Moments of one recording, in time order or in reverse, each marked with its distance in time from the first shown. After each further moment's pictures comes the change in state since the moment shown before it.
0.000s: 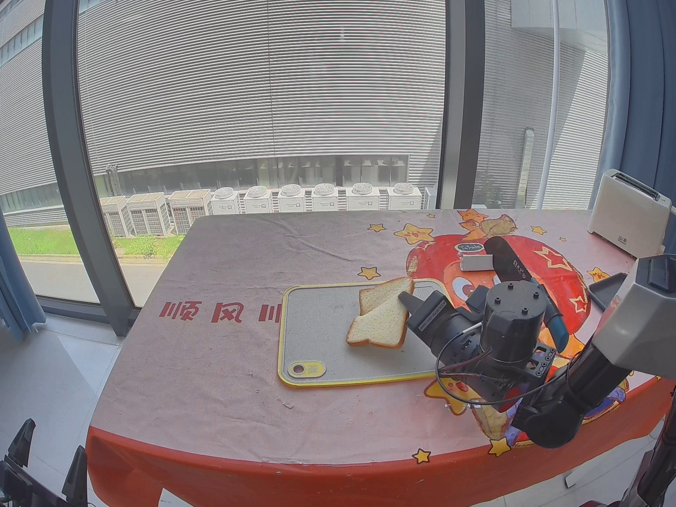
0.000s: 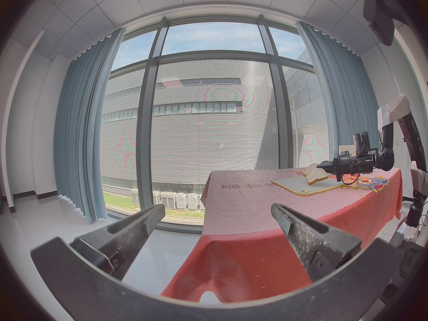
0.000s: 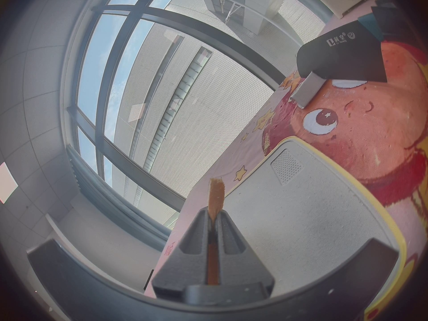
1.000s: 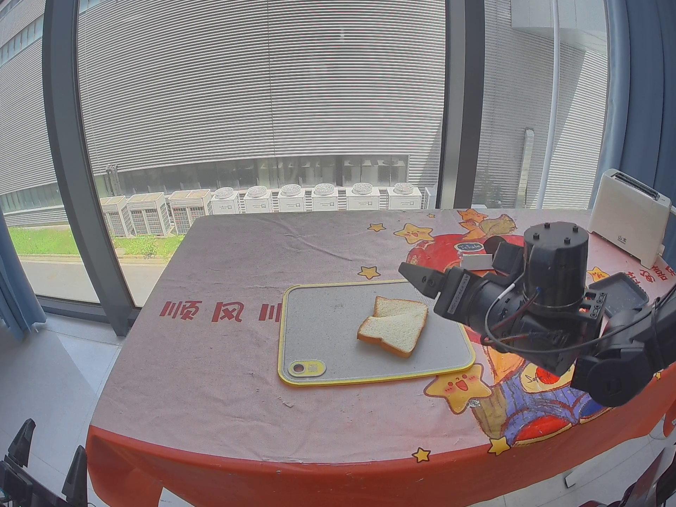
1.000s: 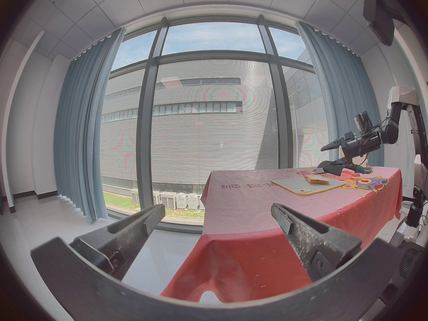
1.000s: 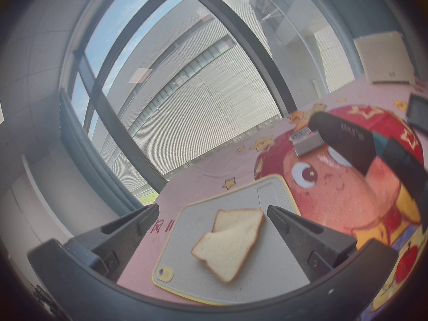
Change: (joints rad) left arm 0.000 0.000 0.000 0.000 0.000 0.000; right arm -0.029 -0.280 -0.113 0.544 0.034 -0.328
